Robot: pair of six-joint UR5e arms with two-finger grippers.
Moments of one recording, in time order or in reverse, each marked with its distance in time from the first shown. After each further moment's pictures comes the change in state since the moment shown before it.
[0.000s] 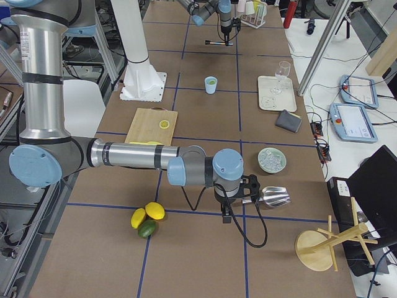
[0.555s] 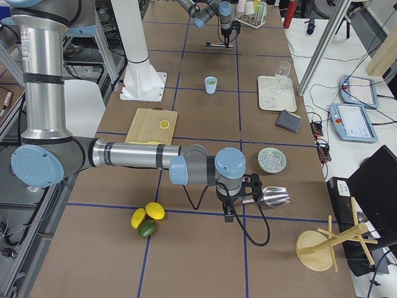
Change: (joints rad) left arm 0.003 0.008 0.070 -0.108 -0.001 0.005; right arm 0.000 0.009 -0.003 -0.002 0.000 0.000
